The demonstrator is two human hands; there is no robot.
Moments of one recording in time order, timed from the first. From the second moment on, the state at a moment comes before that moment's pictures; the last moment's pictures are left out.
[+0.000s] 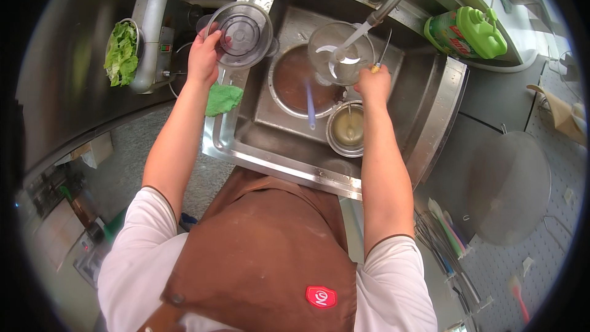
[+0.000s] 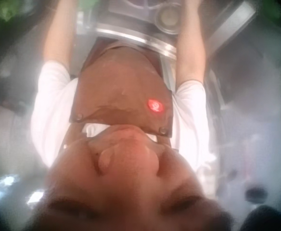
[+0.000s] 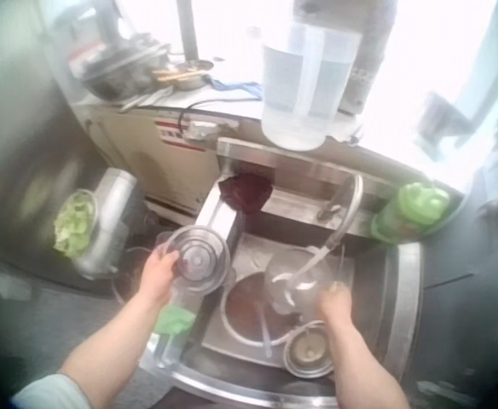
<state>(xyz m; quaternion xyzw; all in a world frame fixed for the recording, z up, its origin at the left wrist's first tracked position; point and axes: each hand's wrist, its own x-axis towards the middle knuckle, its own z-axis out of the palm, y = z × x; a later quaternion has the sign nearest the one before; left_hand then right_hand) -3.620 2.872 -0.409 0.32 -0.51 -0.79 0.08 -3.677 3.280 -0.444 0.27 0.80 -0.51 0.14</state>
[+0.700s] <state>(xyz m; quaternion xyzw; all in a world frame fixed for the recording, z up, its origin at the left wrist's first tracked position) -3.640 2.970 -0.418 0.34 -0.33 -0.87 -0.11 -3.678 3.285 -0.423 0.28 0.77 -0.56 0.13</state>
